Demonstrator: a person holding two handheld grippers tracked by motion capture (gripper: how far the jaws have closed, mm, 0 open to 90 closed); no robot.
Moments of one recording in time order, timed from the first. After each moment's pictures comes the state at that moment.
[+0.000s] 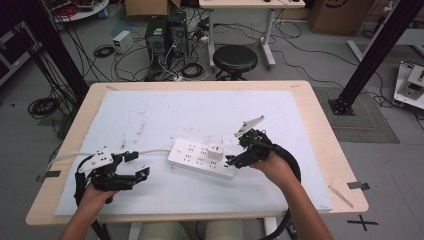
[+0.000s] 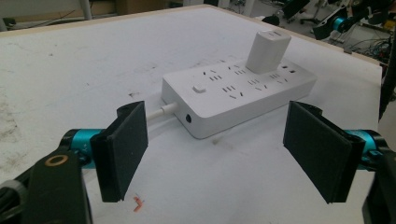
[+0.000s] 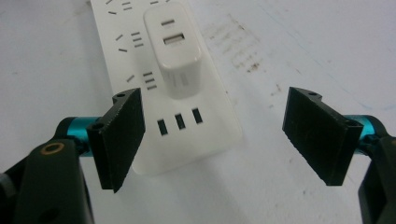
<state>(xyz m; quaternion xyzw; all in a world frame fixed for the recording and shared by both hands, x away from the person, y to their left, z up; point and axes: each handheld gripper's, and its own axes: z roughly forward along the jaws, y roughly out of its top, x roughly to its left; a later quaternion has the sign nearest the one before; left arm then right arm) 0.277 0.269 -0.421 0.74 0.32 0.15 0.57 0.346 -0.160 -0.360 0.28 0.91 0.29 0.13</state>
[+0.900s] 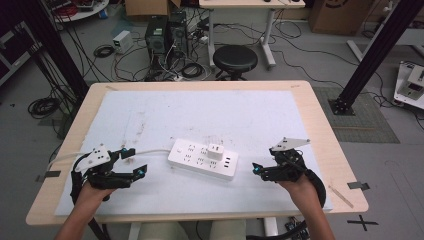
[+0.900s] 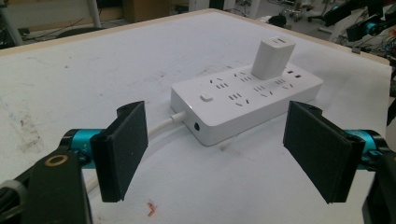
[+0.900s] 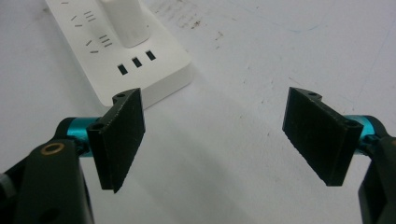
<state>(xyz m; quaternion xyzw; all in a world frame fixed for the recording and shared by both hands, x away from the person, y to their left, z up) 0.278 0.271 -0.409 0.75 0.31 0.17 0.56 0.295 -0.234 -0.378 0.39 0.83 0.35 0.17</state>
